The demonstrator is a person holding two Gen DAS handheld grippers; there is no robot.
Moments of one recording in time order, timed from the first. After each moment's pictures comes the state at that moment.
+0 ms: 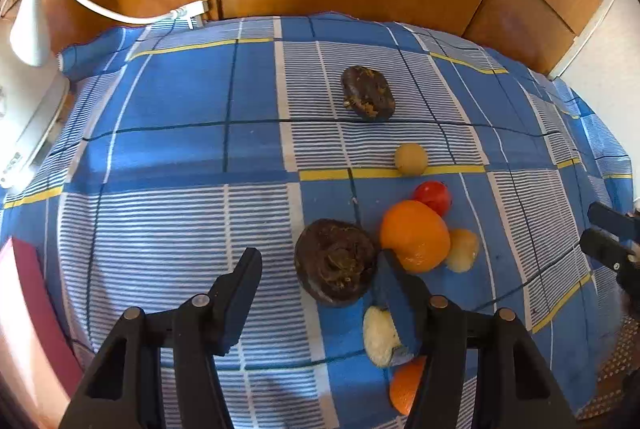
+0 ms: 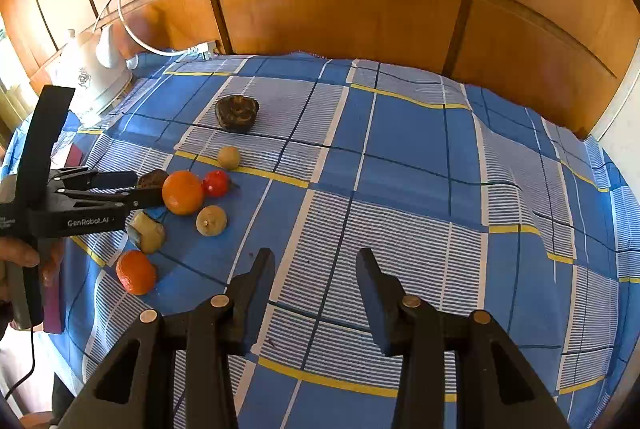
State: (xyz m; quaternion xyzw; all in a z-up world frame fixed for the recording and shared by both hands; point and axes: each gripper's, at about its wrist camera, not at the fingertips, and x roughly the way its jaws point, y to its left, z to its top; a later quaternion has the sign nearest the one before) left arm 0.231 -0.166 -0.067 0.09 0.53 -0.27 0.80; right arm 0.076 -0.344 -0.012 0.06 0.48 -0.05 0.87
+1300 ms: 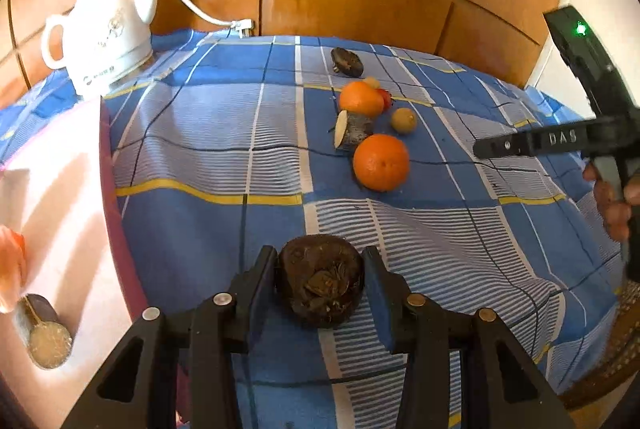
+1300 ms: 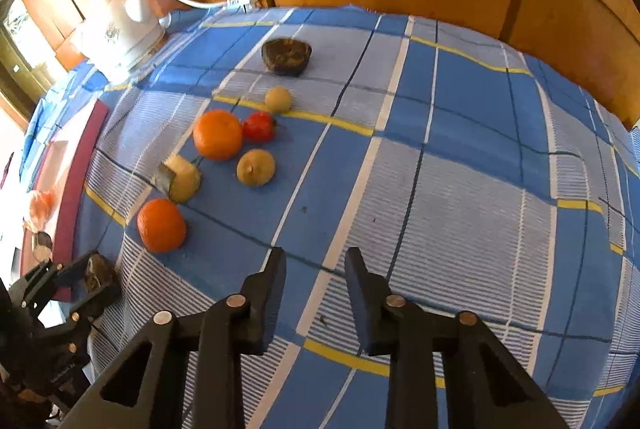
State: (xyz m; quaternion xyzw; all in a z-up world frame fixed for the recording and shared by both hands) left arm 0.064 -0.089 -0.079 0.05 0.43 -0.24 0.87; right arm 0.079 -0.314 -0.050 0.07 0.53 0.02 0.85
